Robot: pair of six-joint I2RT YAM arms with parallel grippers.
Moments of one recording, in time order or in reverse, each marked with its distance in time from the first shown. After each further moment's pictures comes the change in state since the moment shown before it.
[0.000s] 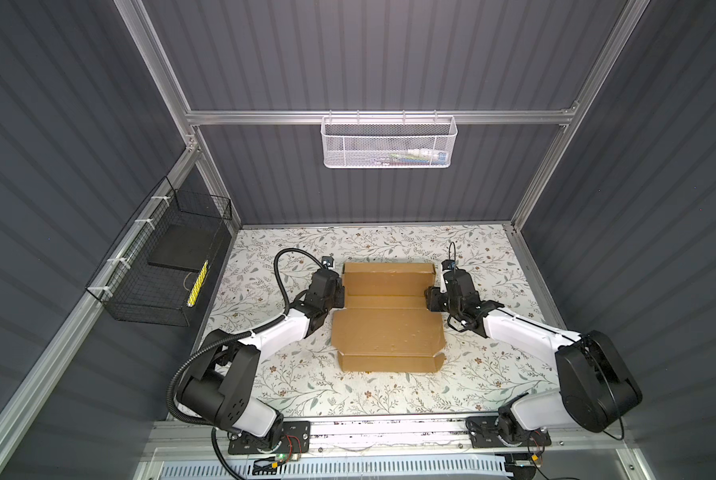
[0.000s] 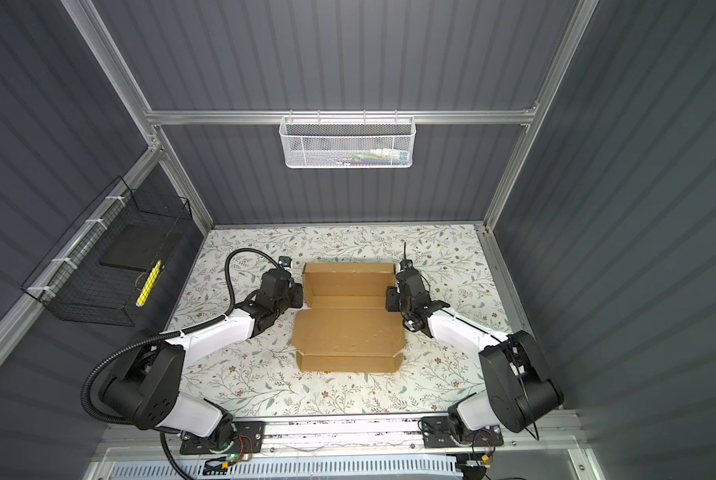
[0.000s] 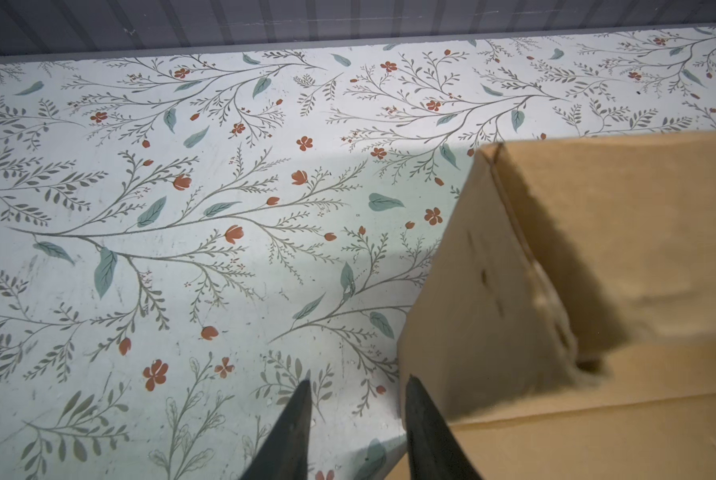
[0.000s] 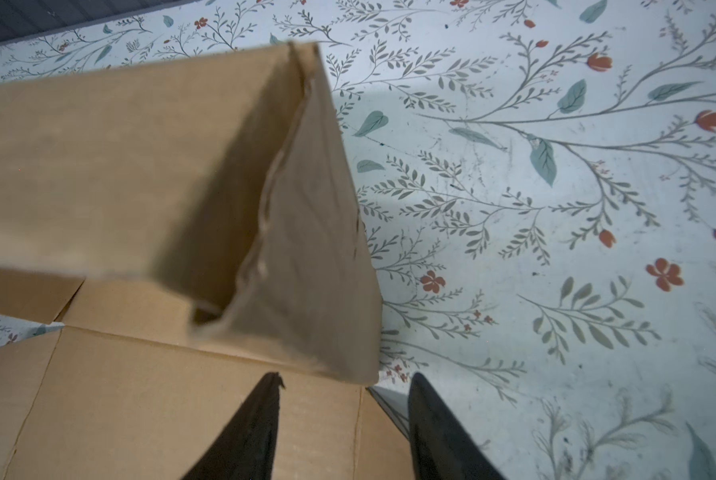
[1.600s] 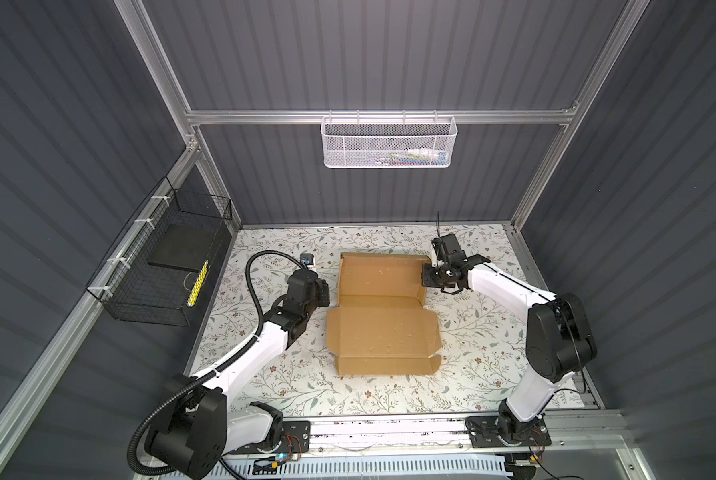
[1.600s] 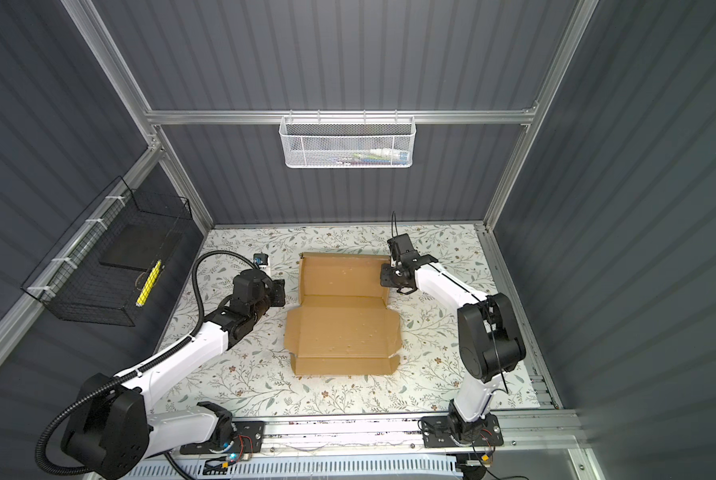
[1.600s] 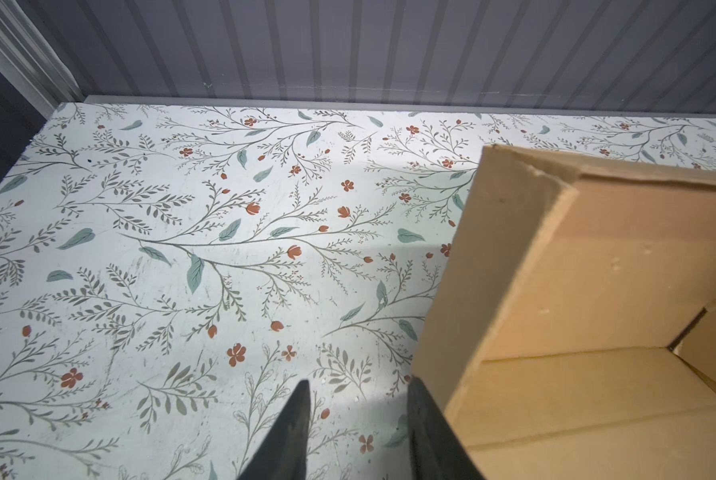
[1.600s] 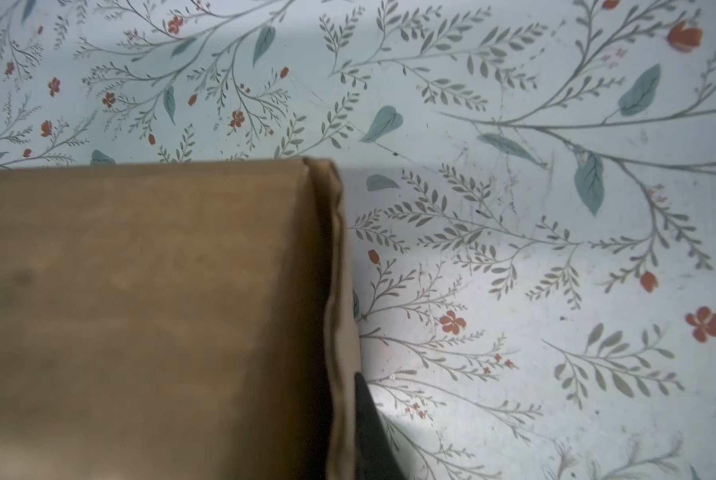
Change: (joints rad) left arm 0.085 -0.261 -0.060 -0.098 0.033 0.000; right arm -0.069 0.317 0.549 -0.520 -0.129 0.024
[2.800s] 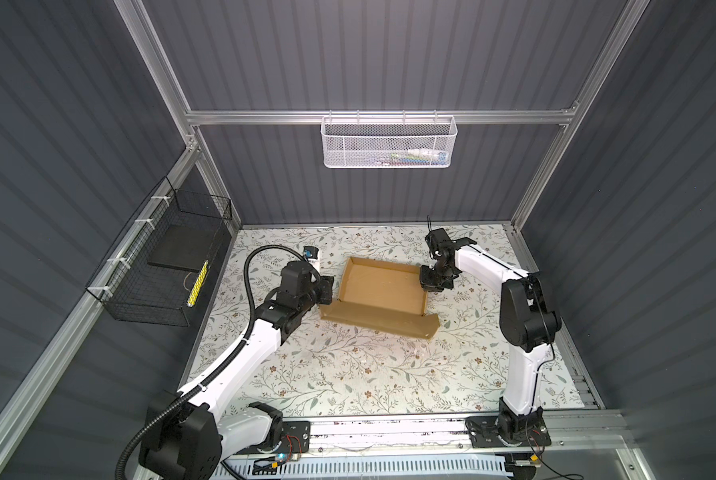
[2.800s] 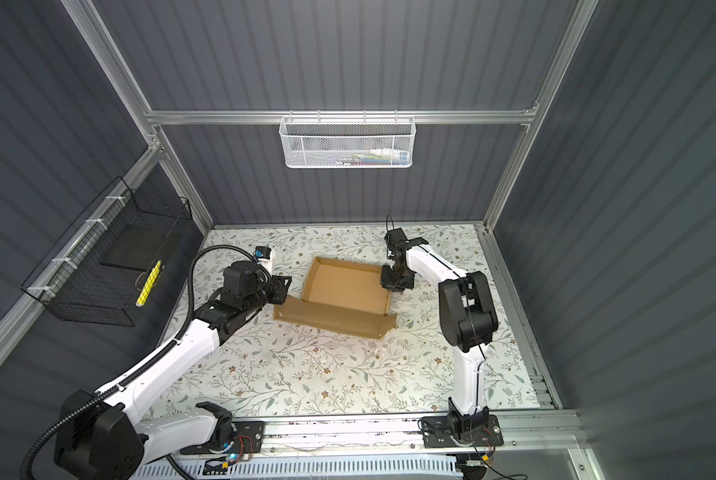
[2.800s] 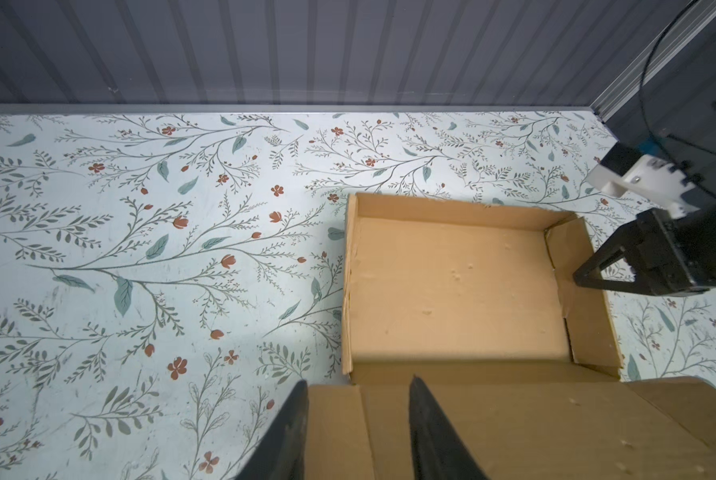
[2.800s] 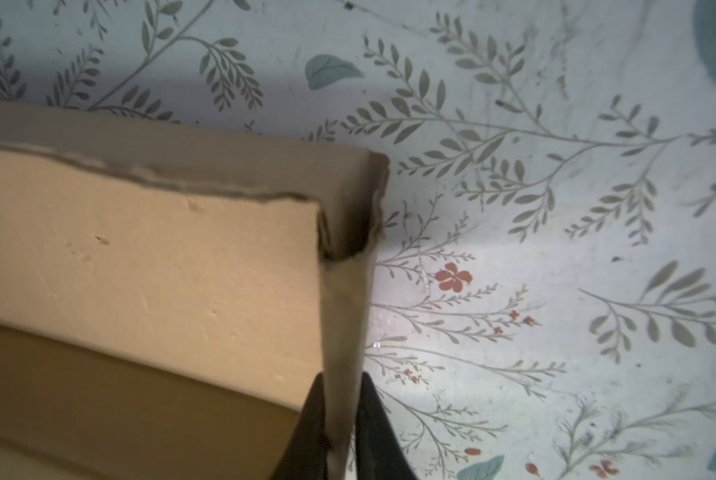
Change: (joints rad) left arm 0.009 -0.055 0.126 -0.168 0.212 0.019; right arm -0.040 0.270 0.290 -0.361 -0.091 0.050
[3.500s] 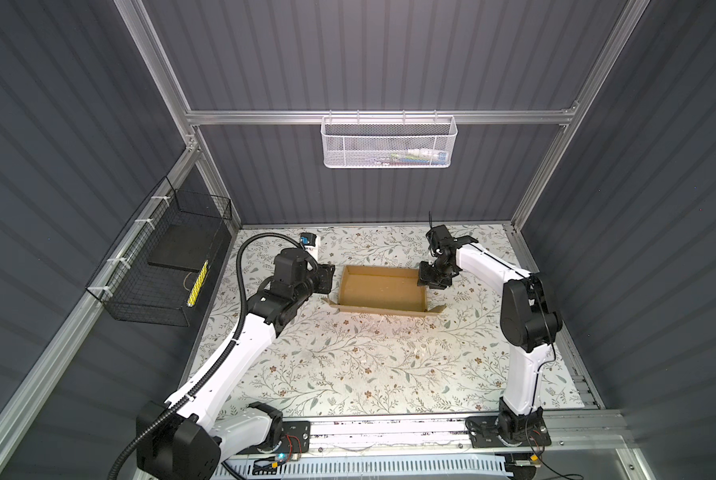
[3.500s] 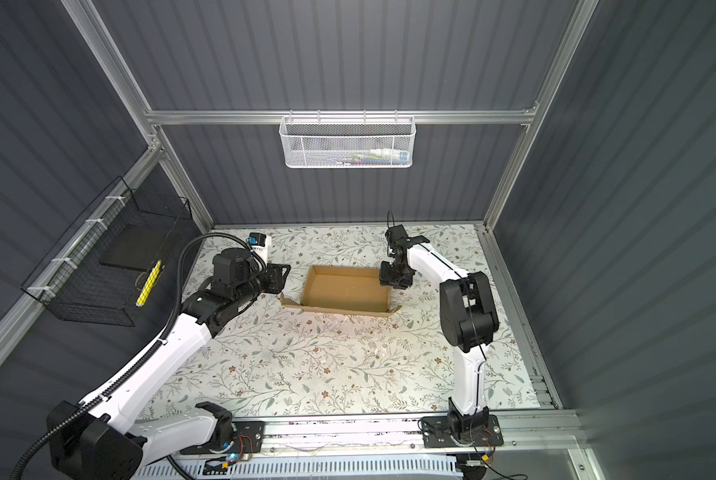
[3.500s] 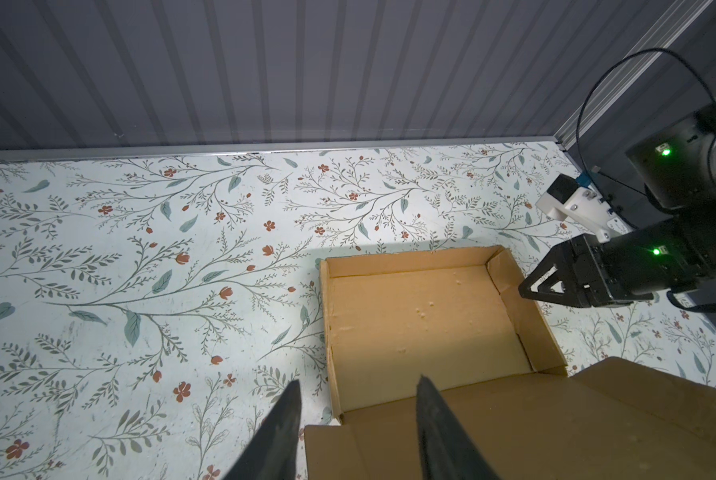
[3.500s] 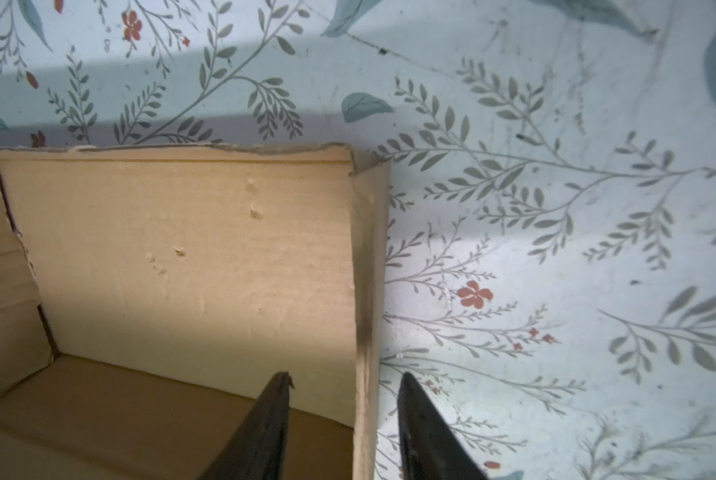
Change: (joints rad) left arm 0.000 -0.011 0.172 -0.146 0.021 -0.002; right arm -0.006 -0.038 0.003 0.039 -0.039 0.008
